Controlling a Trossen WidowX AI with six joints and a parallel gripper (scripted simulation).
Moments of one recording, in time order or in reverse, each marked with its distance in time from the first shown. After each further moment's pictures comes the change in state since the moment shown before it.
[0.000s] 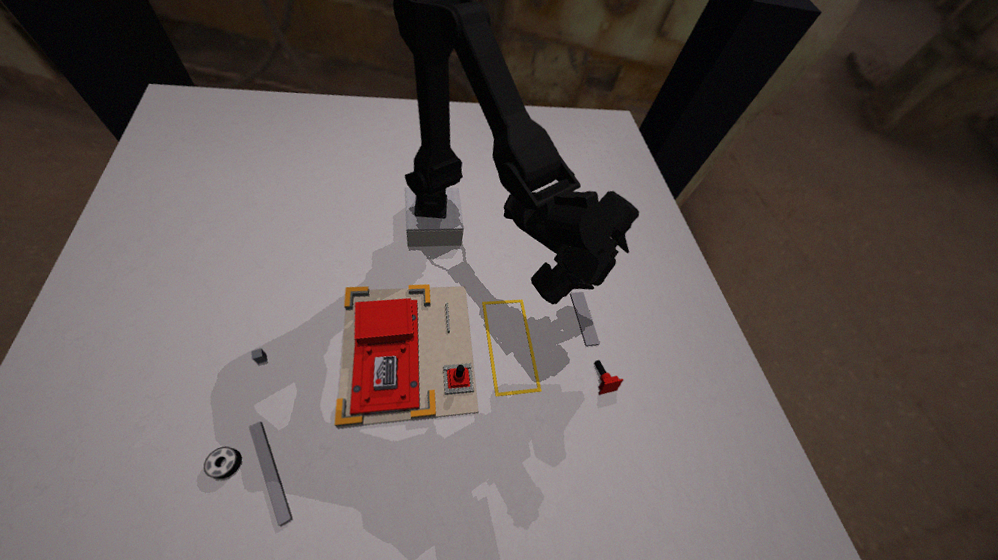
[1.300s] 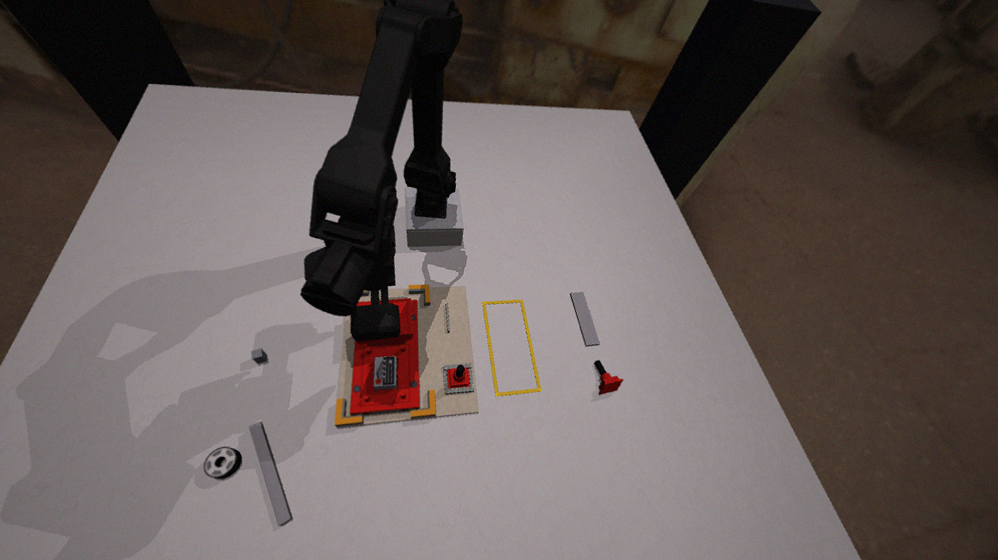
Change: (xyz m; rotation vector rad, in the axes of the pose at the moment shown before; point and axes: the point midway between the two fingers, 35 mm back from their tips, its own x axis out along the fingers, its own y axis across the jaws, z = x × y) arm -0.237 -0.250 -0.078 1.735 -0.485 -0.967
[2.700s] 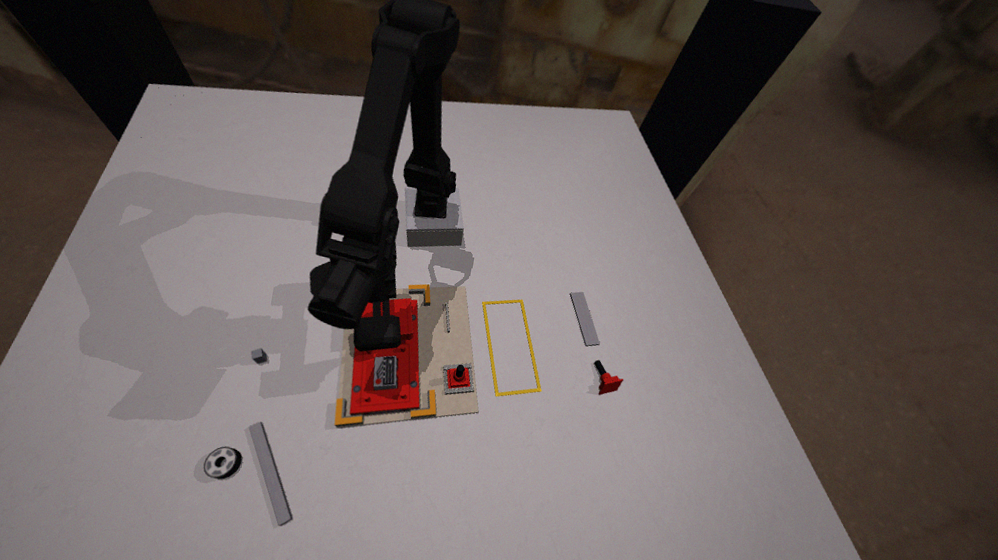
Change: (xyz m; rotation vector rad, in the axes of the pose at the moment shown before) arm 0.033 0.001 0.001 0.003 -0.002 0.002
